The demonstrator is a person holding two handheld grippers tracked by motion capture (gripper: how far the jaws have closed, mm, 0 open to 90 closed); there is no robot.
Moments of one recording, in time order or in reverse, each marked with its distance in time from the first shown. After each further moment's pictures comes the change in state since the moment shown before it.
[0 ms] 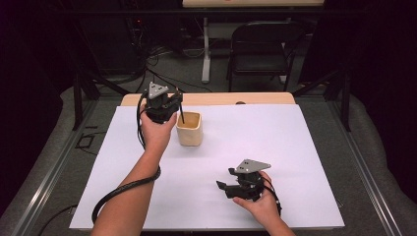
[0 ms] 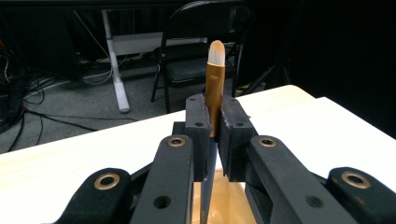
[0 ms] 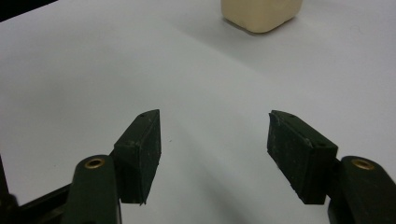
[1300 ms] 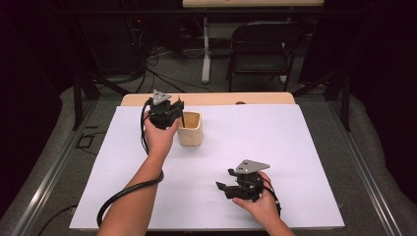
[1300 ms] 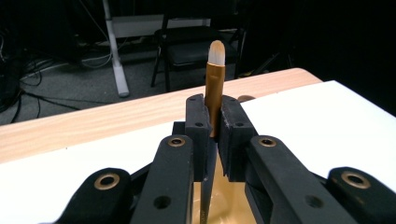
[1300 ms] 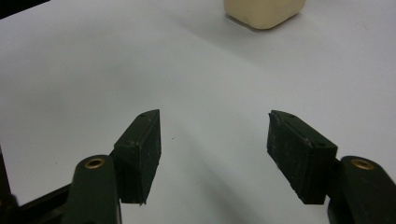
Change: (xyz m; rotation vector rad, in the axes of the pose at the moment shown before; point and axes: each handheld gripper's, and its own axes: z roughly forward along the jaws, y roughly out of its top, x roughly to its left) left arm 0.005 -0.028 0.014 0.053 0.009 -0.024; right arm 0.001 -0.001 0.002 0.009 0.006 0.000
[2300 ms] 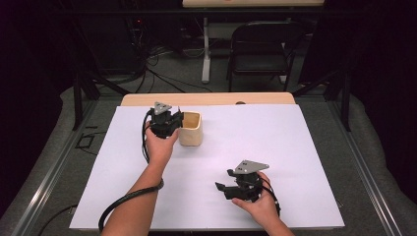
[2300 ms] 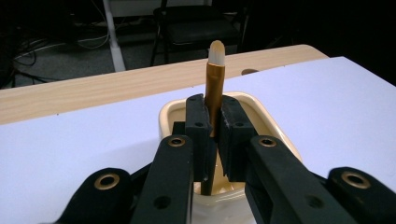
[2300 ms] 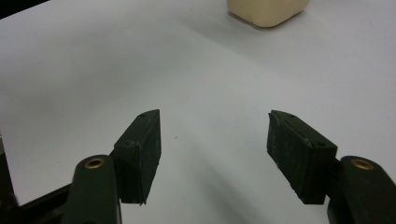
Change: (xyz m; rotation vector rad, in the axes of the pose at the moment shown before) left arm 0.004 -0.033 0.010 0.054 -0.006 -0.016; right arm 0.001 -0.001 0.002 0.006 0.007 0.002
